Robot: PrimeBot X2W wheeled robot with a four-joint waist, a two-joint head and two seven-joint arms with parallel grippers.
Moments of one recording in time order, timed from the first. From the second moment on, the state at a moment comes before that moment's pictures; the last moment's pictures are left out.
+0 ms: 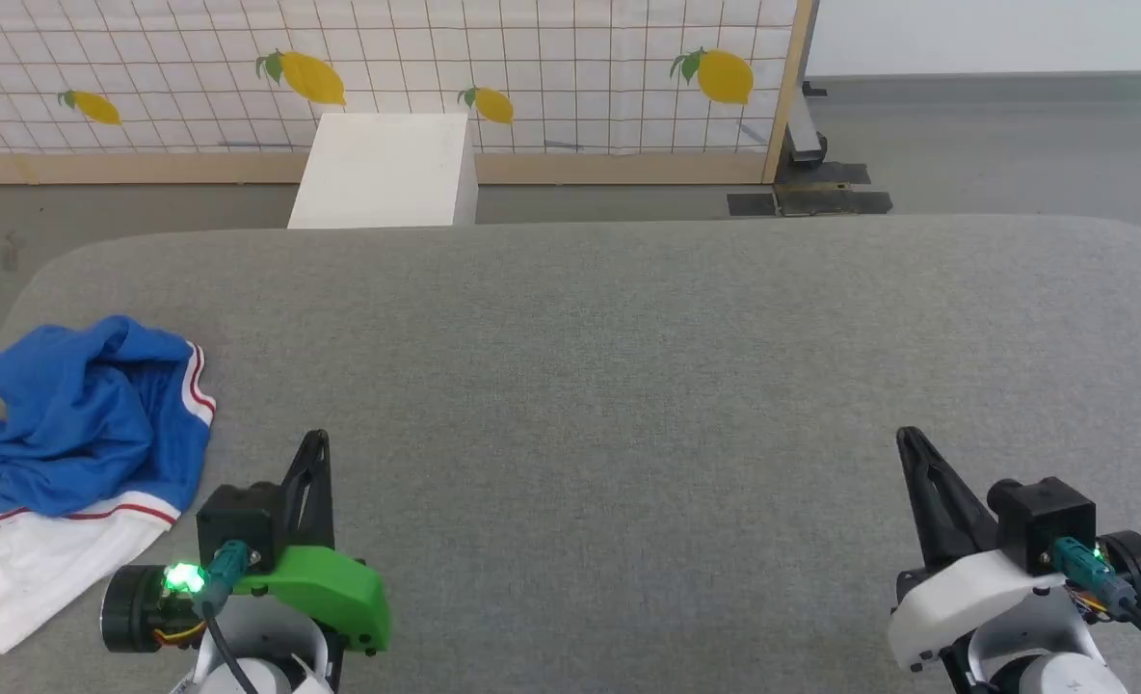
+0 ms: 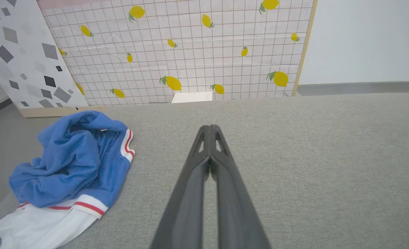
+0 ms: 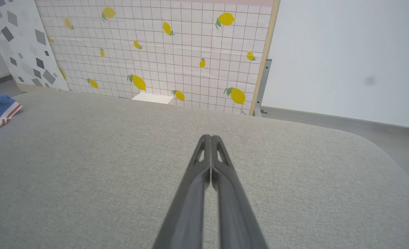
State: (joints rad) left arm -0.01 0.06 0.00 0.00 -0.01 -0.01 0.00; right arm 0.01 -0.05 0.00 0.00 0.01 0.13 0.00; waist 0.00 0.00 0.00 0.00
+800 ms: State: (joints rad) left arm -0.02 0.06 -0.01 0.01 -0.02 -0.01 -0.01; right arm 0.01 -0.05 0.00 0.01 0.01 0.13 -0.01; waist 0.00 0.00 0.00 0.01
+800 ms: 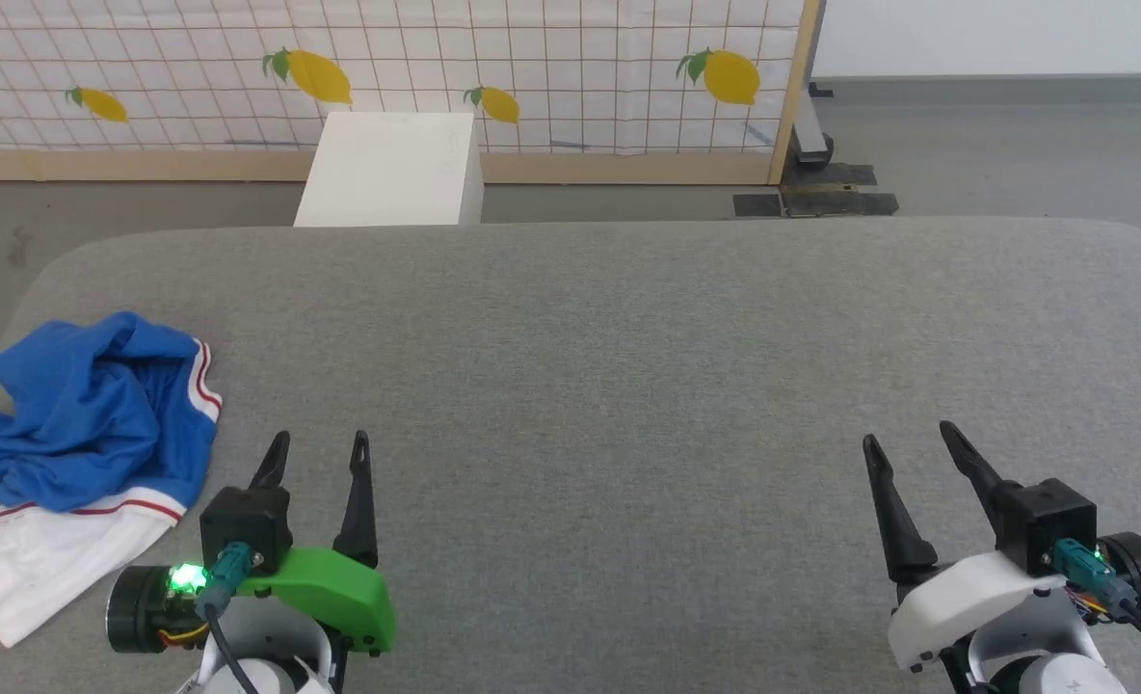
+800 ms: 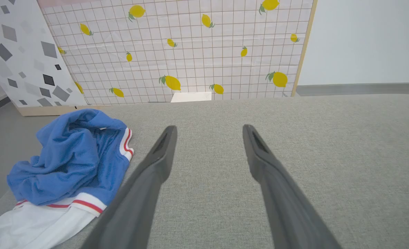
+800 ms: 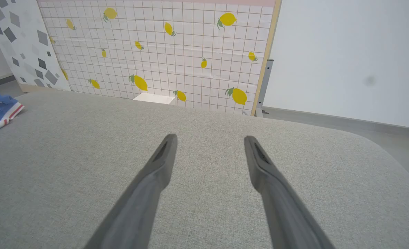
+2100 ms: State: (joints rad) left arm 0.01 0.06 0.00 0.02 -0.08 0.08 -0.08; right arm 0.01 -0.05 0.04 0.05 0.06 0.13 -0.06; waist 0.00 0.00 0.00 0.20
